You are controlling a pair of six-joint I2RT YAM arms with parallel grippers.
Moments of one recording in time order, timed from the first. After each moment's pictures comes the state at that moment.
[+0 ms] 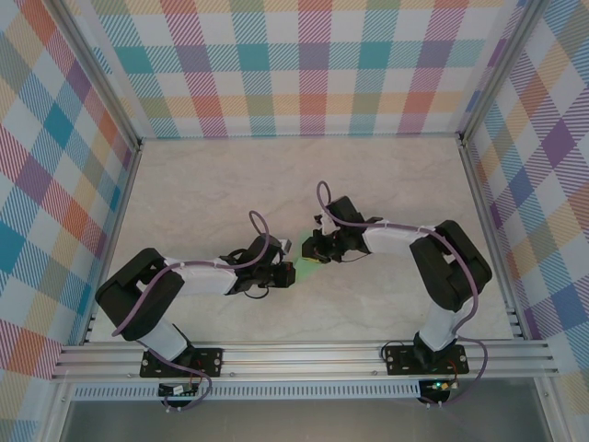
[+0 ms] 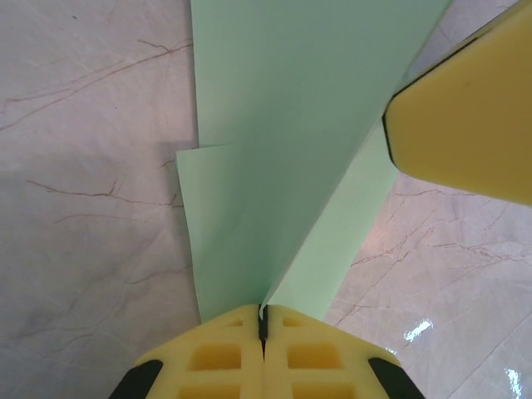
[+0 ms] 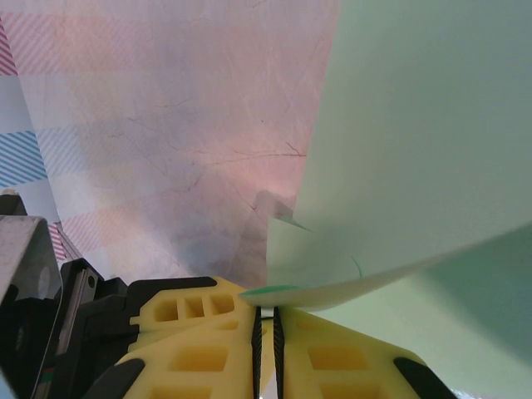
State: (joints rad) left arm -0.76 1.58 0.61 0.08 0.21 -0.65; right arm 0.61 1.77 0.94 -0.17 -0.63 0.76
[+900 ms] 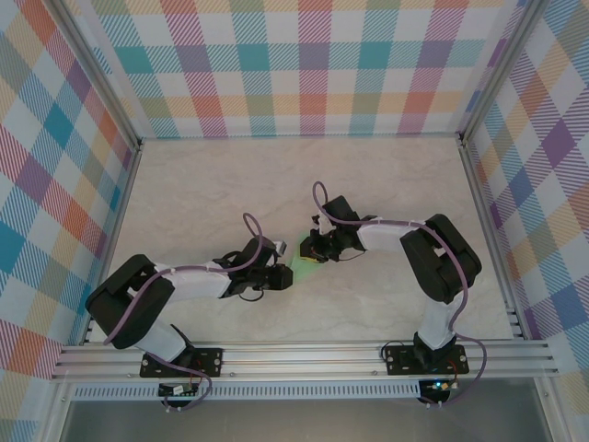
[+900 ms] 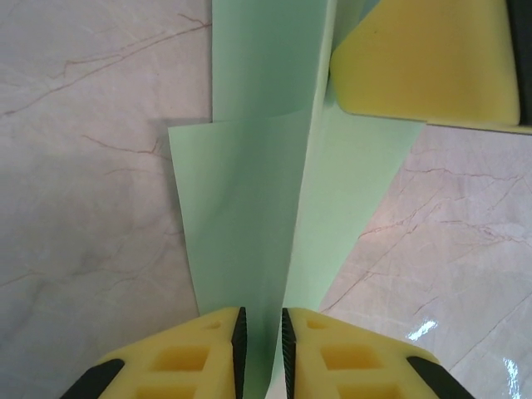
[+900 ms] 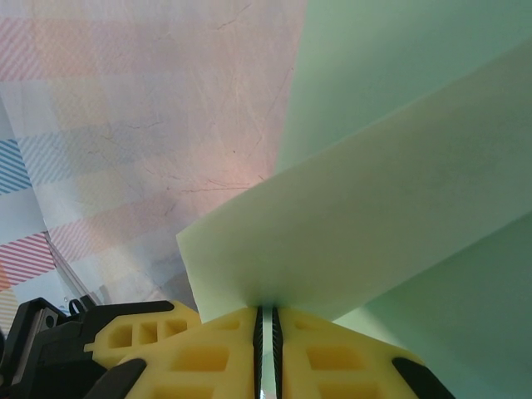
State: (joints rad) left arm -0.75 1.51 0.56 0.04 0.21 -0.64; right arm 0.61 1.84 0.98 -0.17 -0.63 0.76
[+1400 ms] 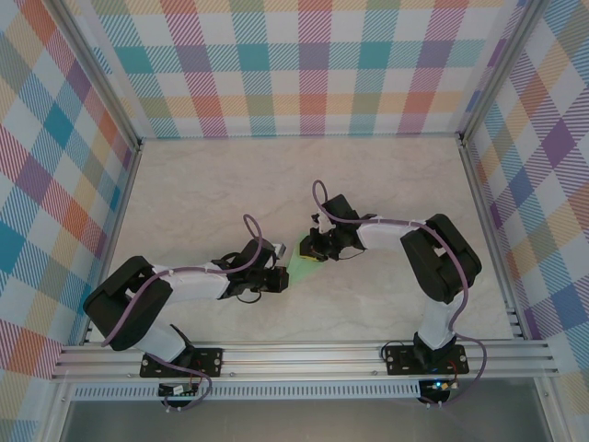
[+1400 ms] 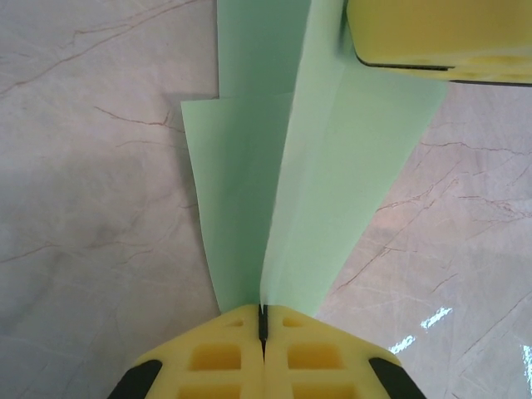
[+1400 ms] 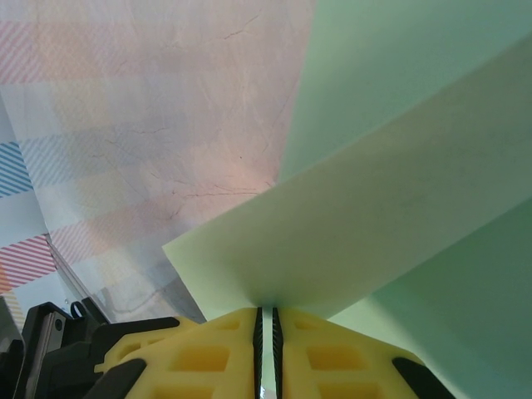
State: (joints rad) left arm -0.75 1.50 0.55 0.02 0.21 -0.60; right arm 0.61 1.84 0.99 -0.18 -0.62 0.76
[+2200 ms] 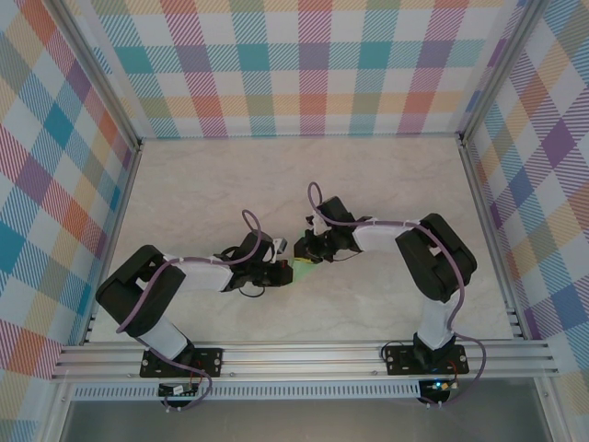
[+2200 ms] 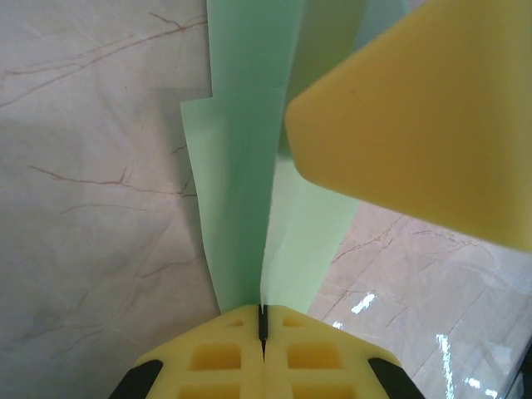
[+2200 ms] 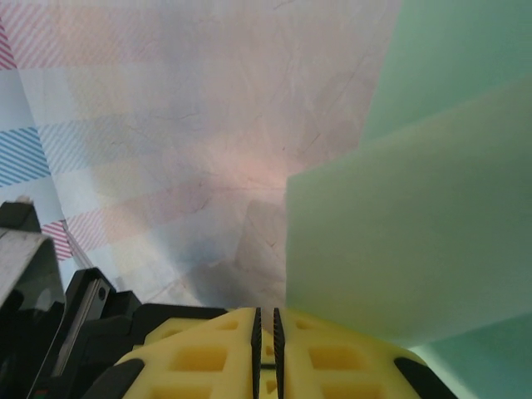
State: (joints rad) left arm -0.68 1.60 0.58 0.13 0.38 -0.66; right arm 0.64 1.87 1.00 -0.12 -0.66 0.79
